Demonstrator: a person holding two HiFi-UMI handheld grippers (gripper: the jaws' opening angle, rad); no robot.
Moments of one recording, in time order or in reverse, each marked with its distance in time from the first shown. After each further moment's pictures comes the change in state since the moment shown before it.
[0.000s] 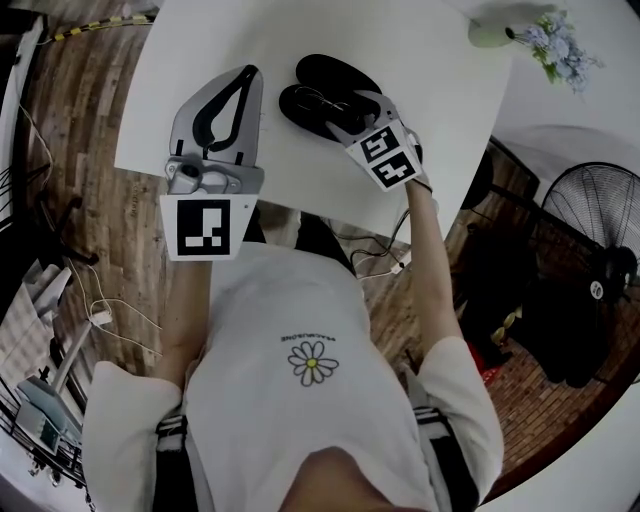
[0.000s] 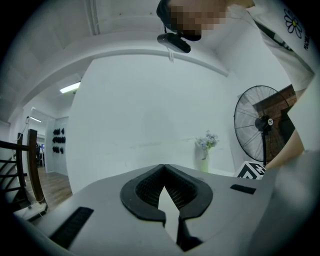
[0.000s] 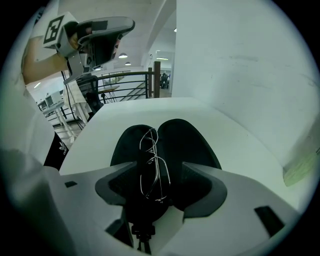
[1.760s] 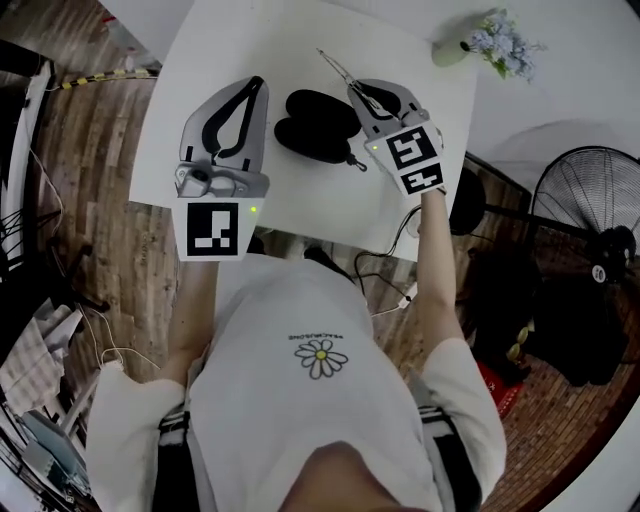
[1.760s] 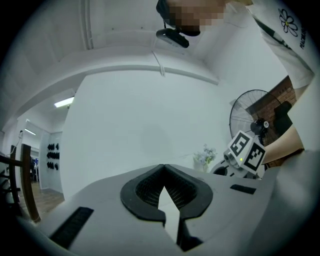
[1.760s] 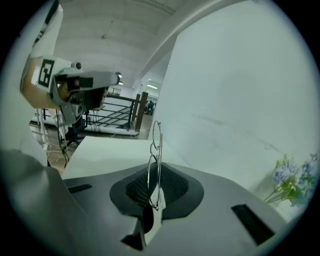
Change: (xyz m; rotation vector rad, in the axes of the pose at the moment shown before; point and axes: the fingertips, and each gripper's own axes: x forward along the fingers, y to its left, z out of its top) left arm -0.001 -0.008 0.066 0.073 -0.156 -0.035; right arm -0.122 -0.066 0.123 -0.071 -0.313 -0.296
